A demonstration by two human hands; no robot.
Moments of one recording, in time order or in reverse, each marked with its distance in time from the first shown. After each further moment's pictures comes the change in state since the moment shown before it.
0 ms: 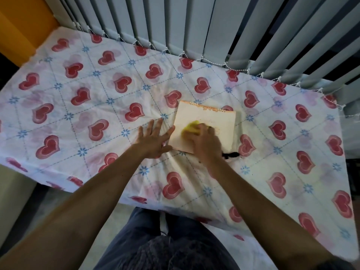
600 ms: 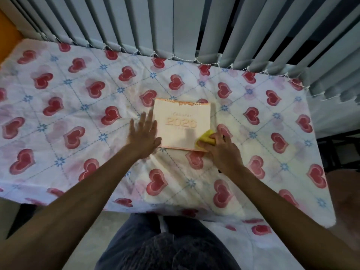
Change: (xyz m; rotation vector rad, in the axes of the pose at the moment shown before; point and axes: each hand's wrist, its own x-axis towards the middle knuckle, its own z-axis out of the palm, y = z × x) left_hand -0.001 0.042 -0.006 0.202 0.227 0.042; right_hand -0.078 0.099 -0.019 -0.178 -0.064 0.006
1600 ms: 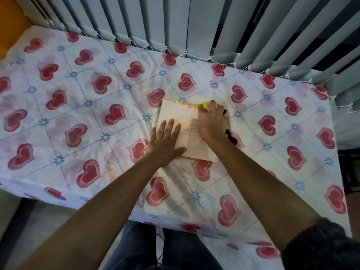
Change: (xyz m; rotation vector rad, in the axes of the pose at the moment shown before) left_hand 0.020 0.042 0.016 -0.168 -0.047 -0.019; right_hand 0.140 -0.037 -0.011 -0.131 0.068 0.239
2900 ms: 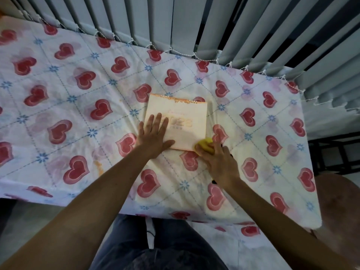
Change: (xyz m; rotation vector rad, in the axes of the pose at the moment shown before) left_hand -0.003 0.001 -0.001 0.008 0.005 0.010; right_hand -0.149 0.072 0.023 0.108 -0.085 -0.196
